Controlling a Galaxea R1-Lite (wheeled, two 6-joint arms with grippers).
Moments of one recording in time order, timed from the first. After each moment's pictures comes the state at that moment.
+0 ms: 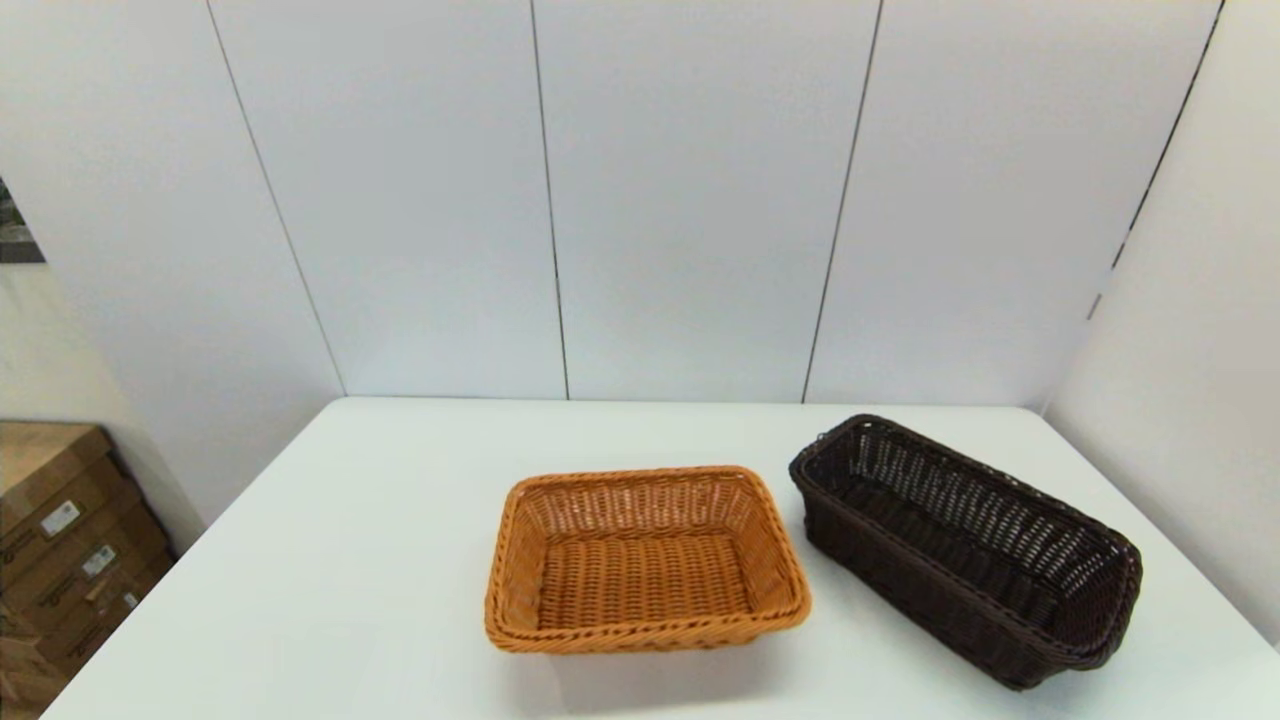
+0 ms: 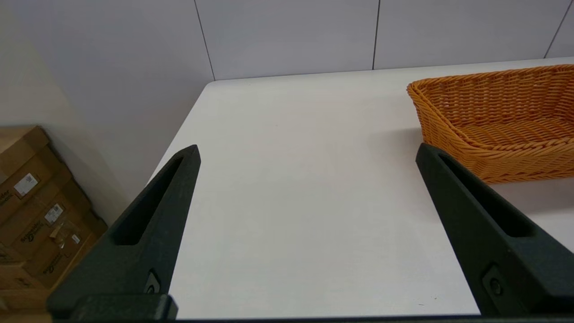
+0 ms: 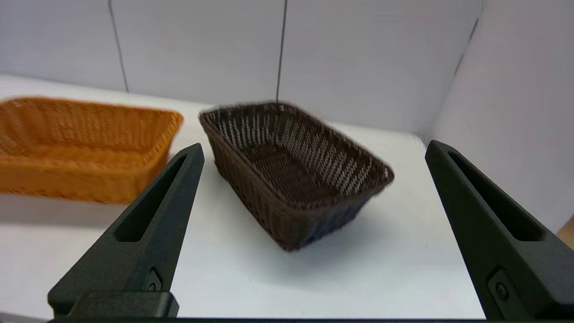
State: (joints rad) left arm 0.00 0.00 0.00 0.00 0.00 0.05; right arm 0.00 0.00 -0.11 0.00 0.07 -0.10
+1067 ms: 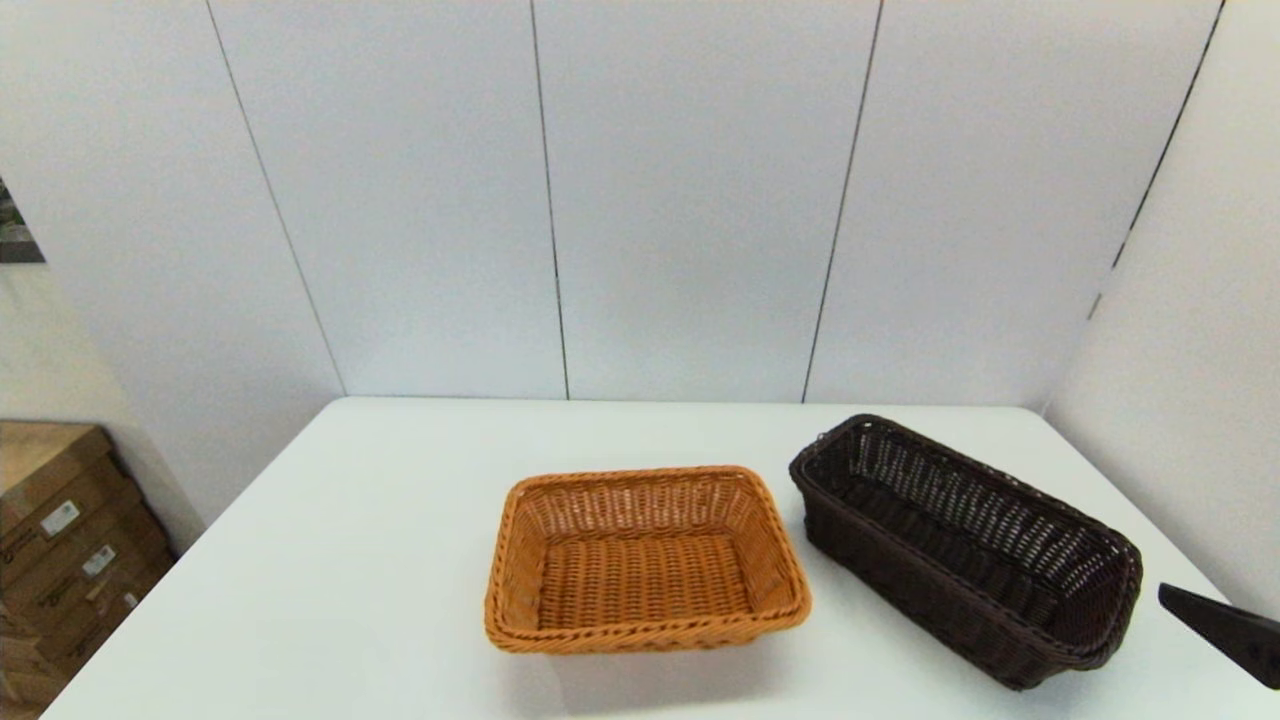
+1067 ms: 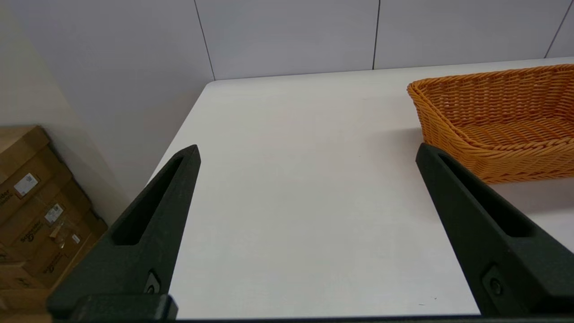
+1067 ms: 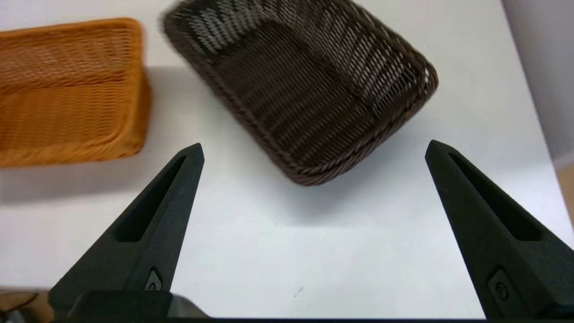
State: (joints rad) left arm 0.00 0.00 0.00 0.00 0.00 0.05; right arm 0.01 0.91 -0.46 0.09 0.00 0.09
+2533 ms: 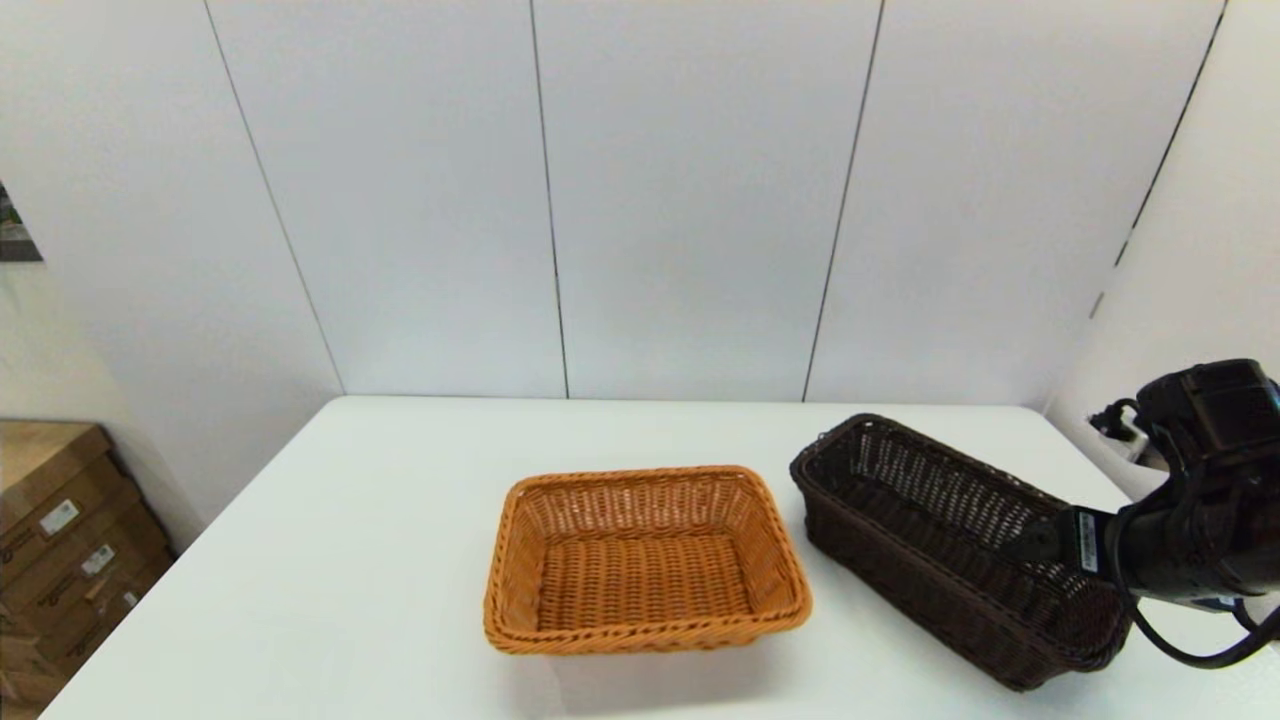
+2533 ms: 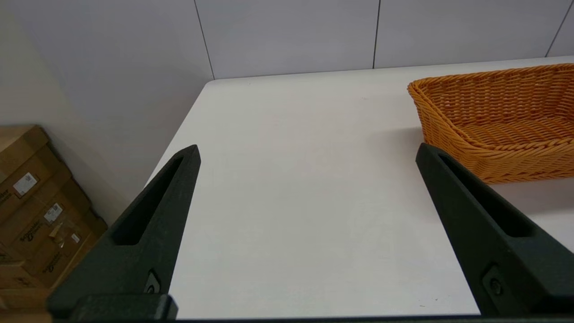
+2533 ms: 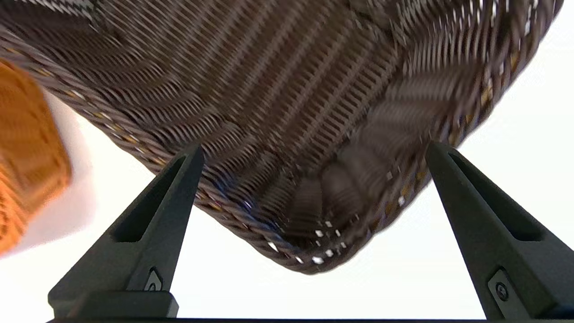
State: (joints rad) left arm 0.00 0.00 0.00 0.00 0.00 0.05; right arm -0.01 1.60 -0.72 0.16 -0.03 0.28
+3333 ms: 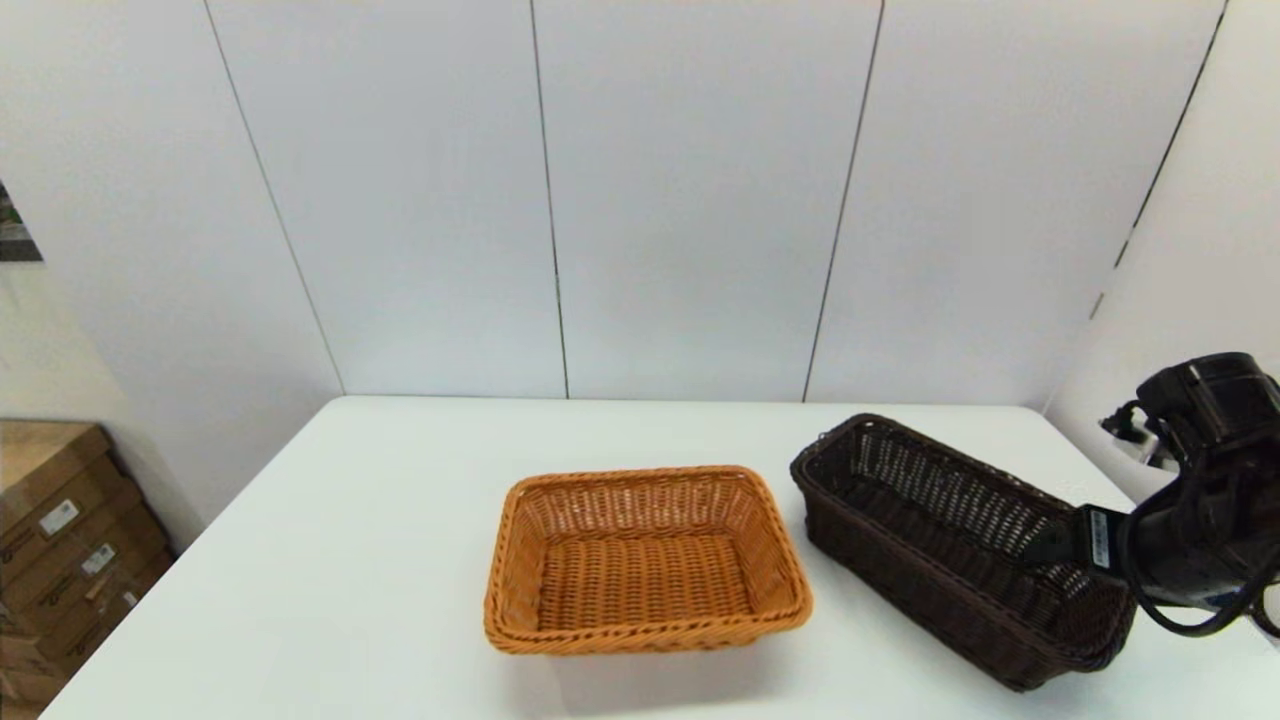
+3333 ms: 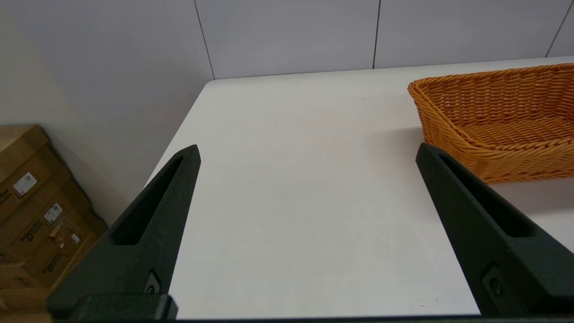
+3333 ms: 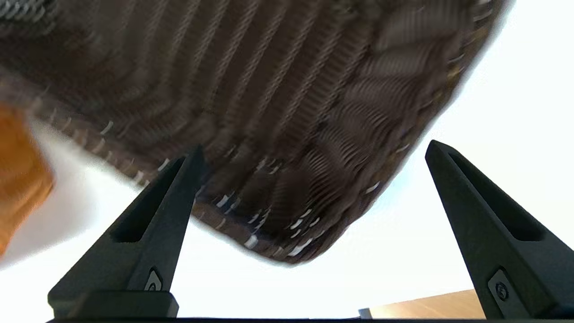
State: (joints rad) left arm 0.00 0.00 0.00 0.00 0.00 0.05; right arm -0.07 1.65 -0.80 0.27 -0.05 0.31
